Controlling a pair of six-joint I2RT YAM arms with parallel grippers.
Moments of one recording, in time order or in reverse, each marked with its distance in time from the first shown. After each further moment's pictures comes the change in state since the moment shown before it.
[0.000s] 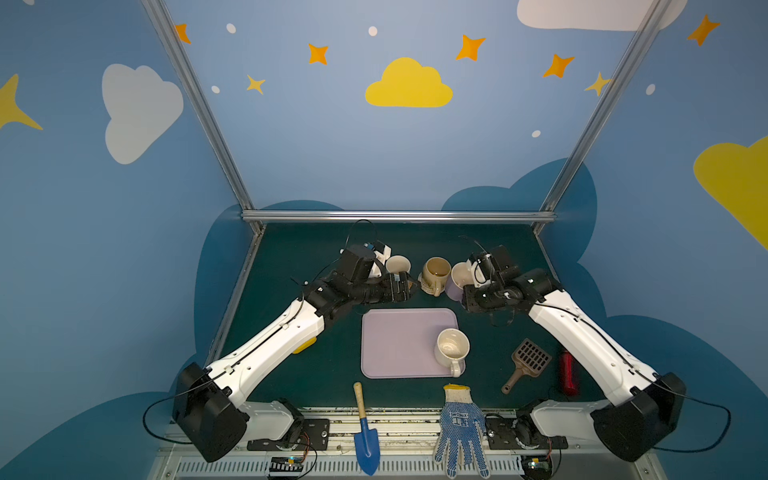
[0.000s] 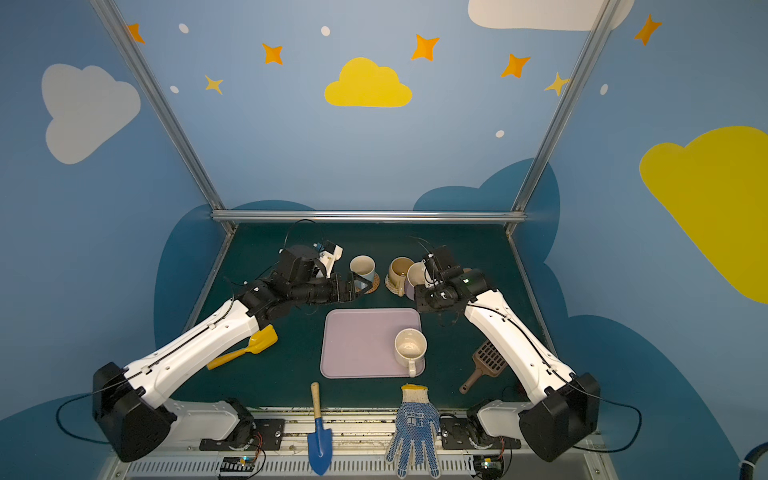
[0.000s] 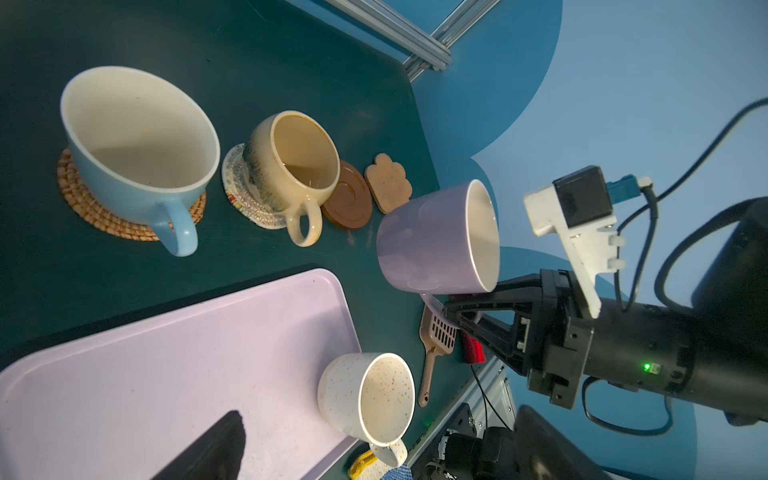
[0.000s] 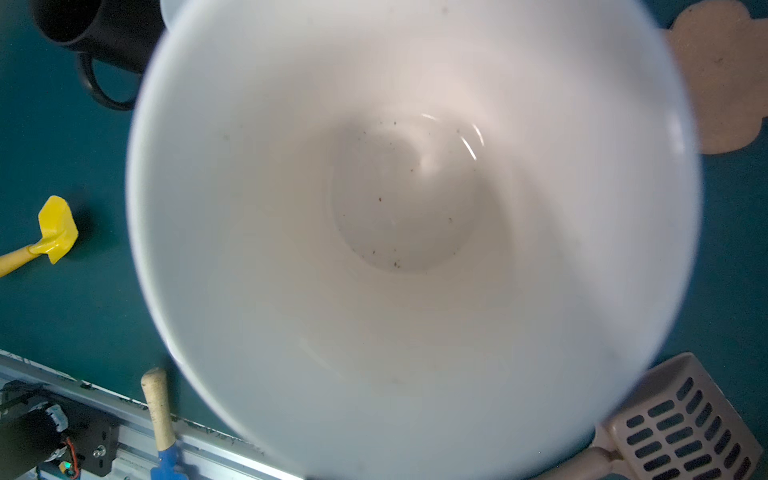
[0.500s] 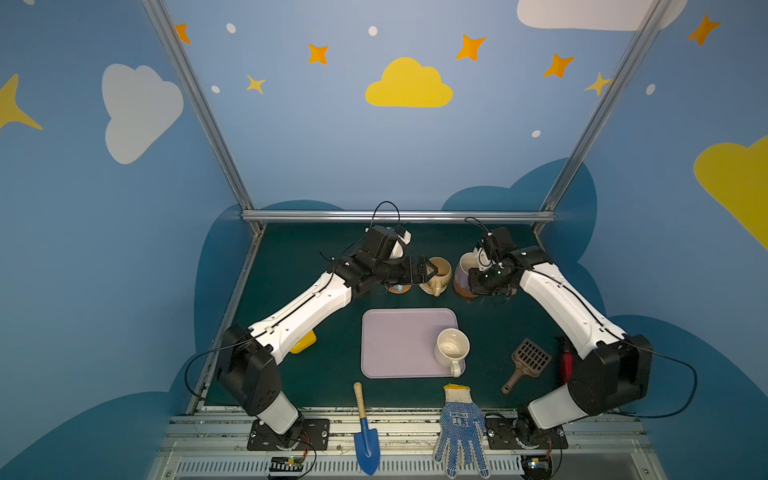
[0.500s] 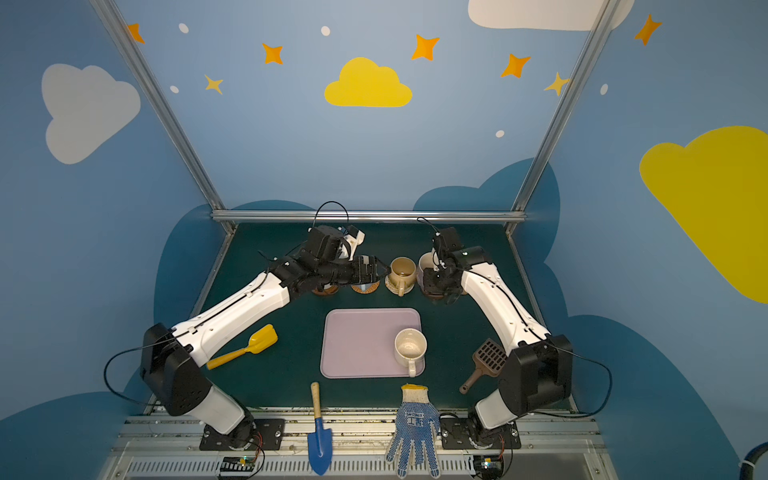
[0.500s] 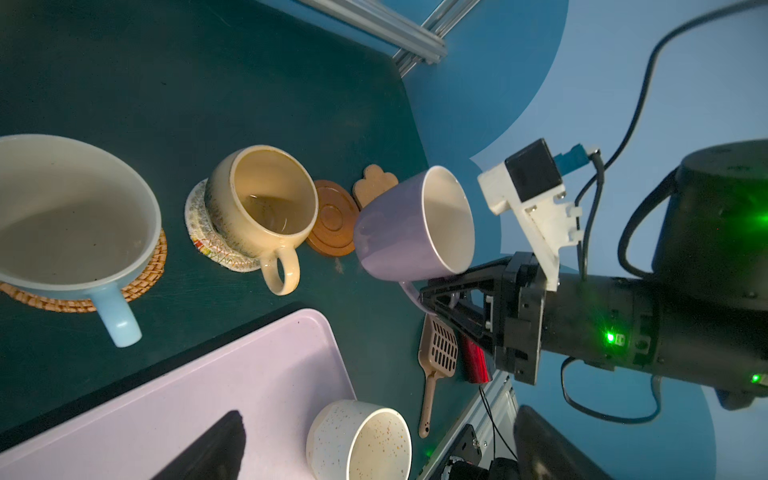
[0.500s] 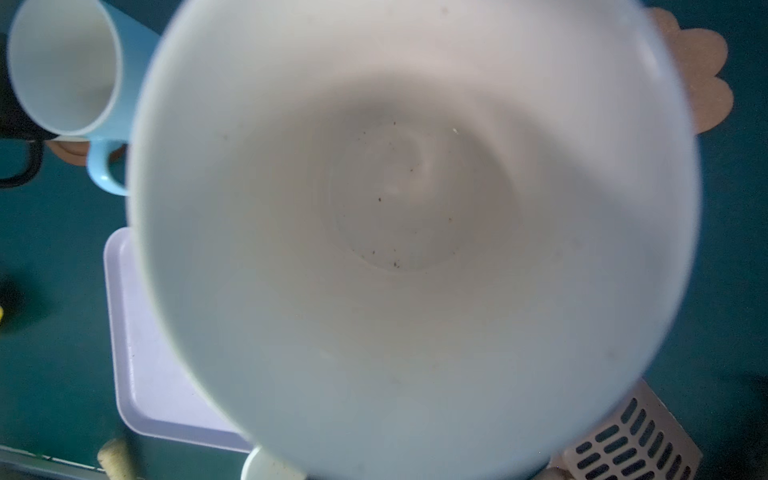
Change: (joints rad) left arm -0.008 0.278 0.275 -0.047 0.027 0.053; right arm -0.161 0.224 0.146 -0.026 -0.002 -0.078
